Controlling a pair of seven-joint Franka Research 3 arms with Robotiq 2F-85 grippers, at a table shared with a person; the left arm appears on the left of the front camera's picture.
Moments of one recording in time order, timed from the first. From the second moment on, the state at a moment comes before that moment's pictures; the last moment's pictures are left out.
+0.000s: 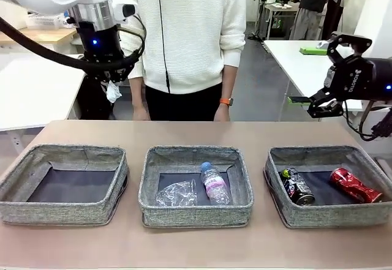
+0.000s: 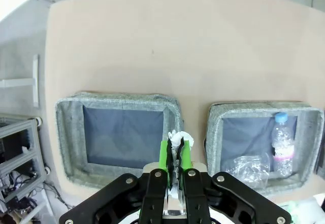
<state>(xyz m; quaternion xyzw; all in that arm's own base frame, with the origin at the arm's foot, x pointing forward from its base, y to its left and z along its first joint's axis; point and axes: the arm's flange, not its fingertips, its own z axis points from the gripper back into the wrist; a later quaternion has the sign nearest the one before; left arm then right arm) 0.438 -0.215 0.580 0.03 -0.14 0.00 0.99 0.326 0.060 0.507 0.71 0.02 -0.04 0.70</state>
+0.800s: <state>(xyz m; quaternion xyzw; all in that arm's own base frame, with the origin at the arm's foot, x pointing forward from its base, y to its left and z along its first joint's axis) 0.360 -0.306 0.699 0.02 -0.13 0.12 0.98 0.326 0.060 0.507 0.71 0.02 -0.04 0.70</state>
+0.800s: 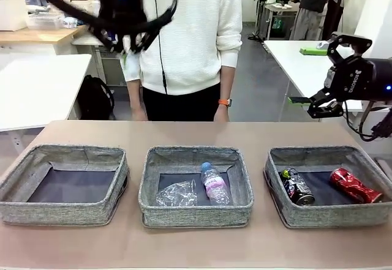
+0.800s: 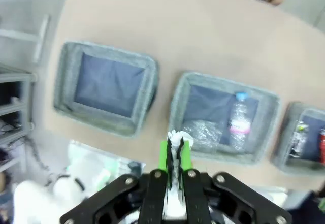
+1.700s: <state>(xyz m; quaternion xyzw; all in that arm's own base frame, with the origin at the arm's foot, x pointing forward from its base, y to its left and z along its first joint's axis) 0.374 -0.424 0.730 -0.03 -0.11 0.09 0.99 0.326 0.060 0.507 0.71 0.02 -0.04 0.70</state>
